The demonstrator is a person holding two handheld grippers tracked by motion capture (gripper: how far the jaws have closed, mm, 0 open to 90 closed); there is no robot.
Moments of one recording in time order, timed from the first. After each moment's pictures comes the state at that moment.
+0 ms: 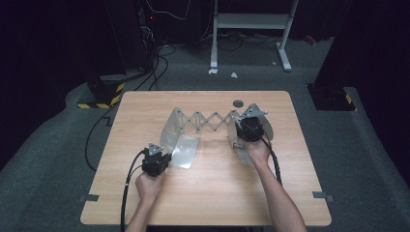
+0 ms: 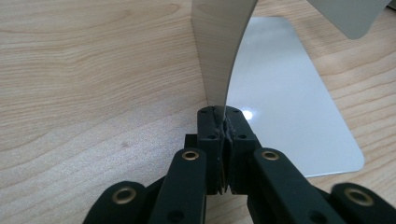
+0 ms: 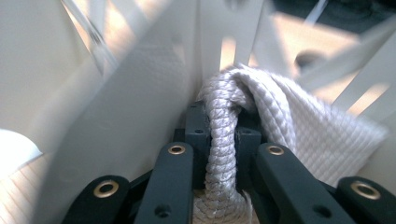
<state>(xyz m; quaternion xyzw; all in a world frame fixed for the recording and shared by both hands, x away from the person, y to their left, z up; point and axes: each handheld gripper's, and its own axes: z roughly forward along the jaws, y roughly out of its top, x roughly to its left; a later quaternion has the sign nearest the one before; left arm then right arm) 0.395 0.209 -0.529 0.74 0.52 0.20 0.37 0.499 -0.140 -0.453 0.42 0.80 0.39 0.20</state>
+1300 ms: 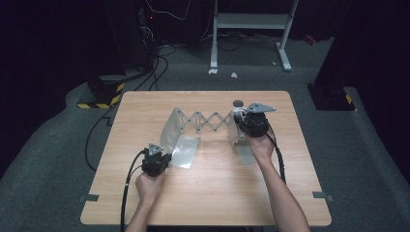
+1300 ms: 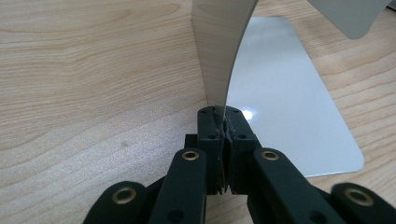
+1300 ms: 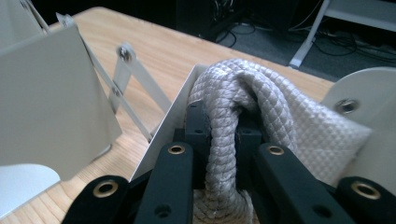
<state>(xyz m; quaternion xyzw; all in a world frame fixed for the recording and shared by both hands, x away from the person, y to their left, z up) 0.395 0.209 -0.529 0.74 0.52 0.20 0.37 0.491 -0.147 -0.421 0.40 0.77 0.44 0.23</state>
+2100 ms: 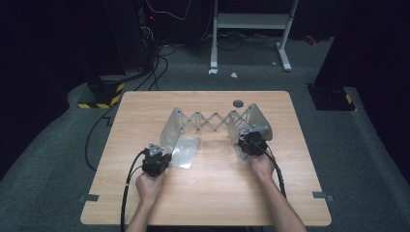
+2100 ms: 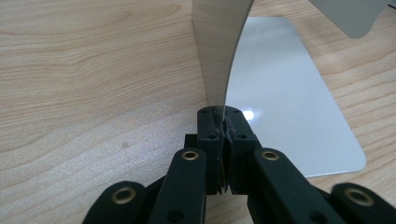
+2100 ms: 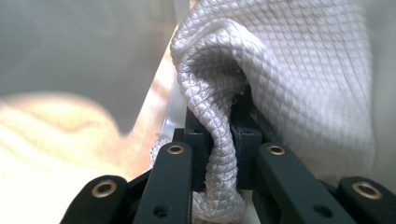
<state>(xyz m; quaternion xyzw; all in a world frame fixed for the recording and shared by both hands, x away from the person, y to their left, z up) 0.395 0.207 -0.529 0.74 0.52 0.21 0.37 0.484 -0.161 -0.514 0.45 0.81 0.32 0.18</state>
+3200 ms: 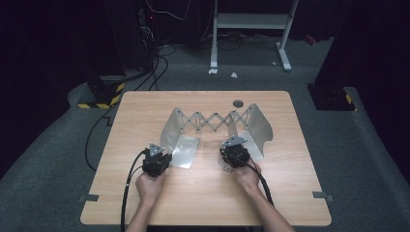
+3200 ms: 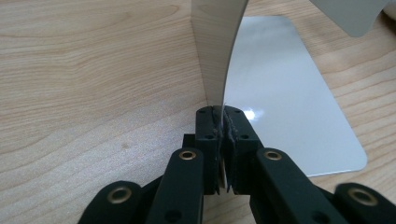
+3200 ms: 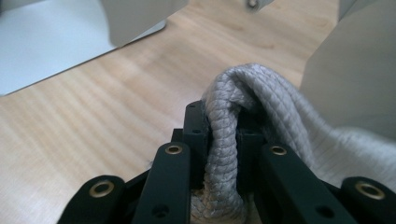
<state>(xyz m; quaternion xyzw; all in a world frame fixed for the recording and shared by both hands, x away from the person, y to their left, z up) 0.394 0.207 -0.529 0.74 0.52 0.21 0.37 0.434 -0.096 -0.504 0.37 0.84 0.33 0.21</state>
